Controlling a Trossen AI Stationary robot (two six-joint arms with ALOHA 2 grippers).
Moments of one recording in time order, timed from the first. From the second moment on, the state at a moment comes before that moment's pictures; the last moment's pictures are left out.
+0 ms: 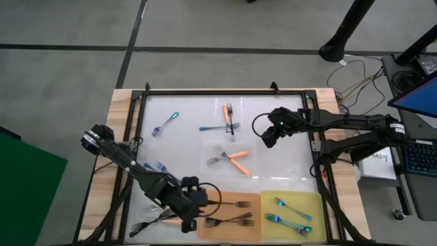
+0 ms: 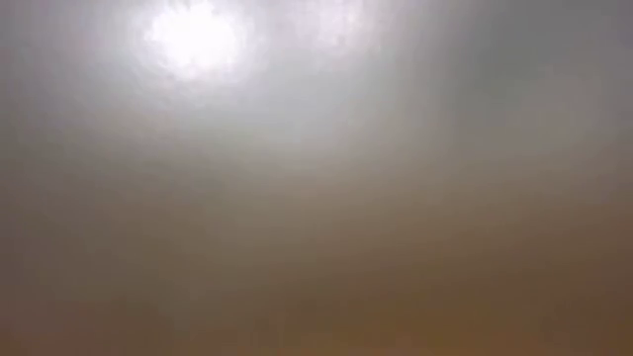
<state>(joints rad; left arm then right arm) -0.62 1.71 1.39 -0.67 -0.20 -0.66 -0.22 1.11 0.85 -0.70 0.08 0.60</state>
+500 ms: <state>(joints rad) -0.64 1.21 0.72 -0.27 -0.20 -0.72 -0.22 1.11 0.85 -0.70 0.08 0.71</state>
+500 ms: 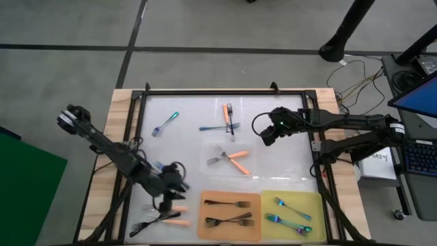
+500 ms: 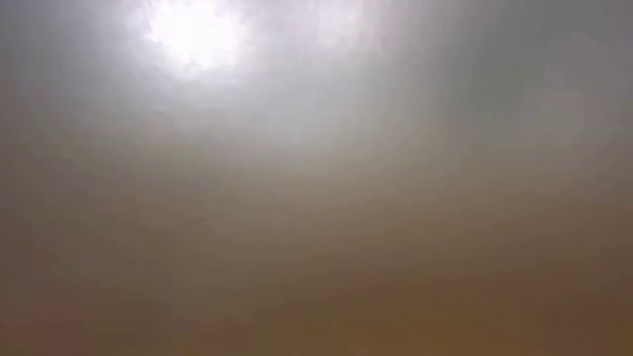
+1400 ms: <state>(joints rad) -0.60 1.16 0.48 -0.42 -0.25 -0.51 -0.22 1.11 0.85 -0.69 0.12 0.70</state>
